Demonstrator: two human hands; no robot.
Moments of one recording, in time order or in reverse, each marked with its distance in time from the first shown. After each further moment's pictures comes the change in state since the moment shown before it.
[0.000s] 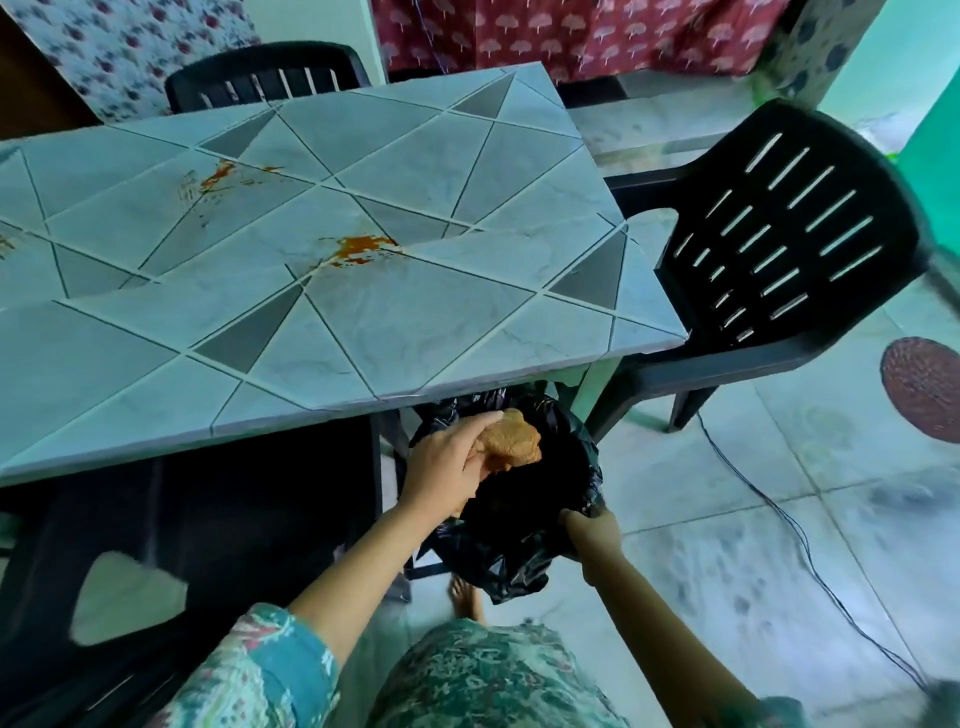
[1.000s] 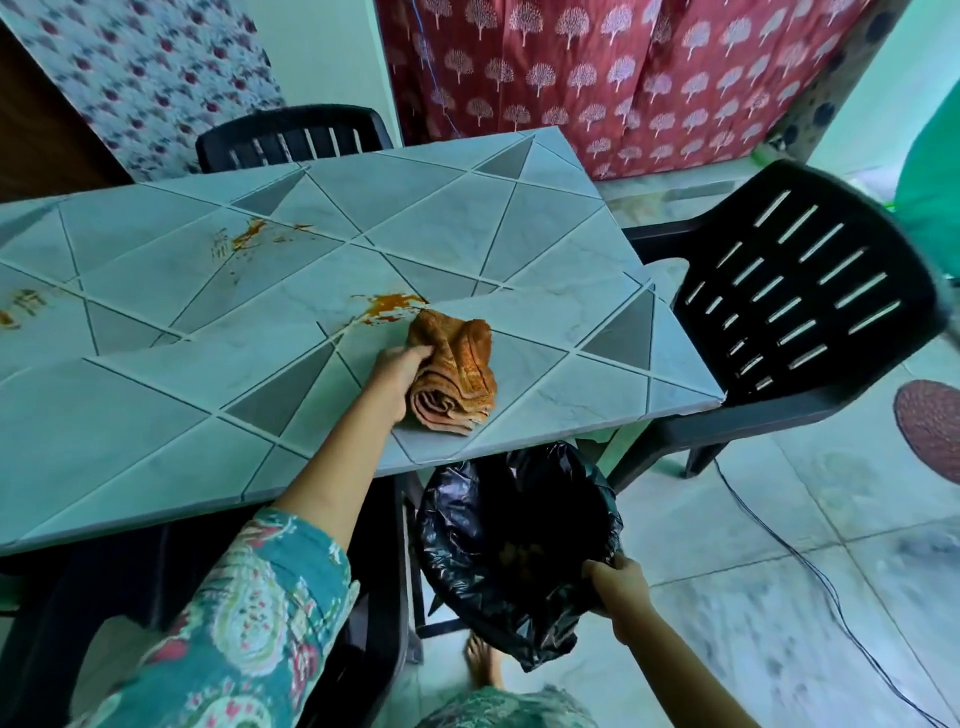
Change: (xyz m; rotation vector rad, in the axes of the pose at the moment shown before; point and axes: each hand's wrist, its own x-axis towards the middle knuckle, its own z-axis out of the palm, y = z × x) left_hand 0.153 -0.059 -0.101 -0.841 0.136 -0.846; right_hand 0.002 -0.018 0.015 -0.014 -0.031 -0.005
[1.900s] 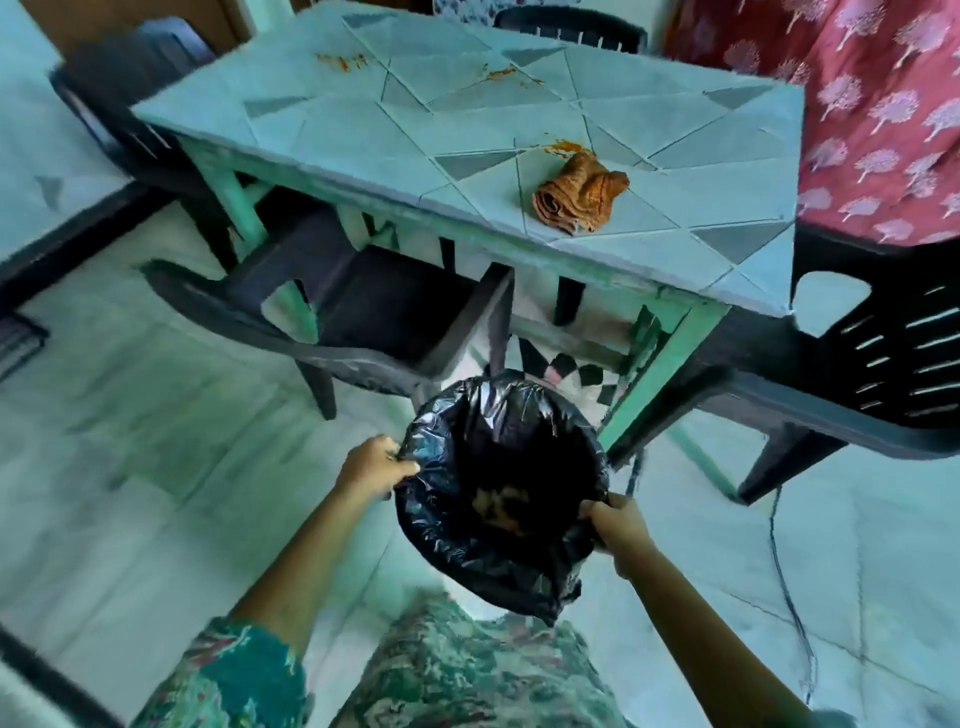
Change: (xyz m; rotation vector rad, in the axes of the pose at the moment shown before) left_hand -0.353 -0.342 -0.022 0.464 0.366 -0.213; right_hand -0.053 0.124 -0.136 -0.512 -0.418 -0.275
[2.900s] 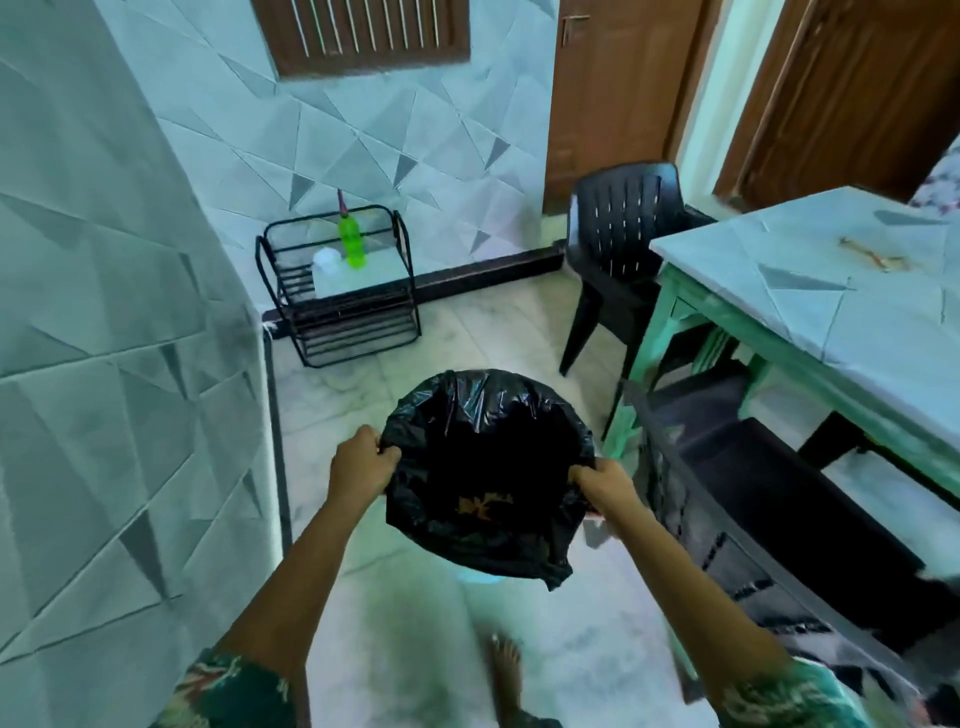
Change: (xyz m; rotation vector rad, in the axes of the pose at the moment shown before) left_hand -0.013 -0.382 -0.392 -0.346 0.816 -0.338; right_hand -0.141 -0.238 0.567 -0.538 -0.562 -0.575
